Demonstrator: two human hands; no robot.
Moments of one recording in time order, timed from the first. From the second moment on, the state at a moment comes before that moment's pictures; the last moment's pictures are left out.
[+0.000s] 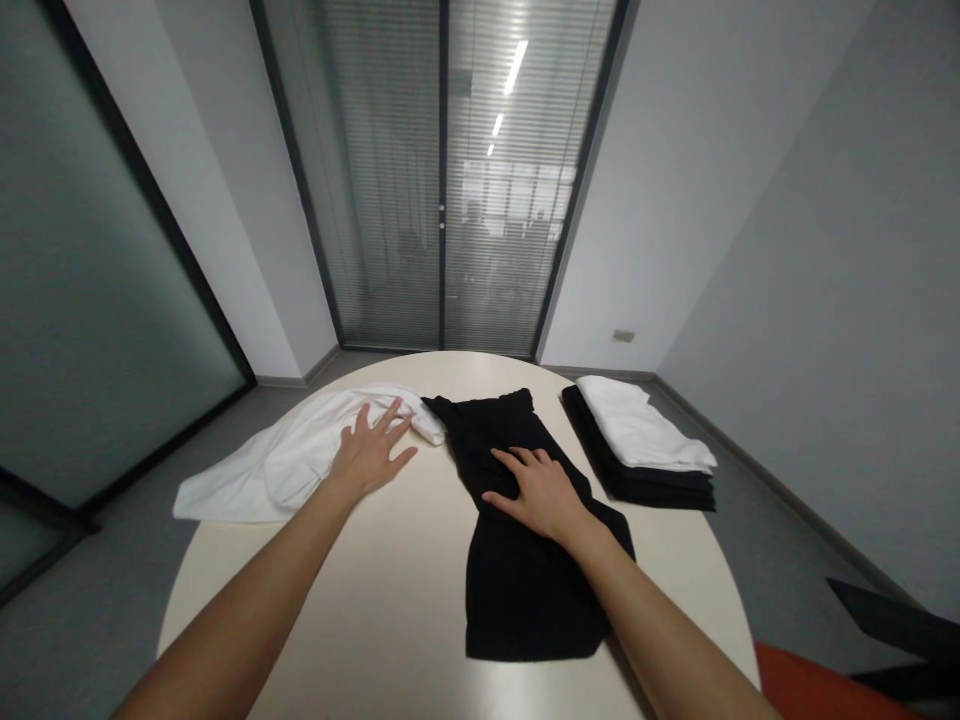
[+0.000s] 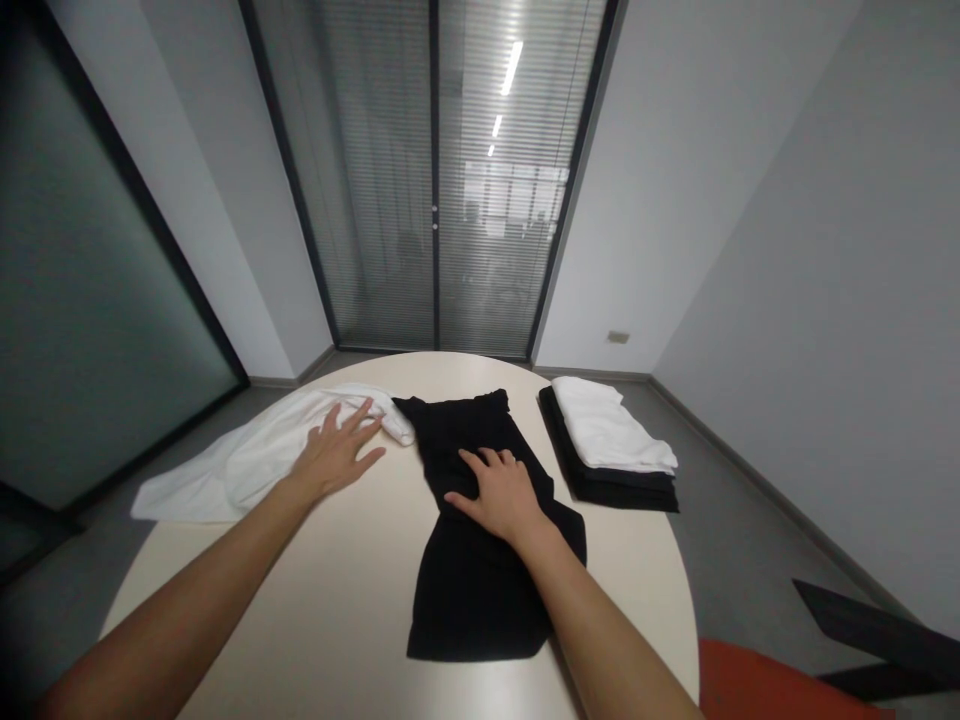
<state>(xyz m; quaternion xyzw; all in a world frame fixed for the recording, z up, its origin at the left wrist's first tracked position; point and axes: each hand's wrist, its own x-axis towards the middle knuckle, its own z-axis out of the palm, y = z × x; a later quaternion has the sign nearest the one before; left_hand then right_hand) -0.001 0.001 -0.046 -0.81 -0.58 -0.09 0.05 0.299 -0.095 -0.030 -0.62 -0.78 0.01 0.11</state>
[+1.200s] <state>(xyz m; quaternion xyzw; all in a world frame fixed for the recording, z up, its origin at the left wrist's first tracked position) 0.056 -0.014 -0.062 -0.79 -0.56 -0.27 -0.01 0.276 -0.129 -0.008 -0.51 -0.78 0.29 0.19</state>
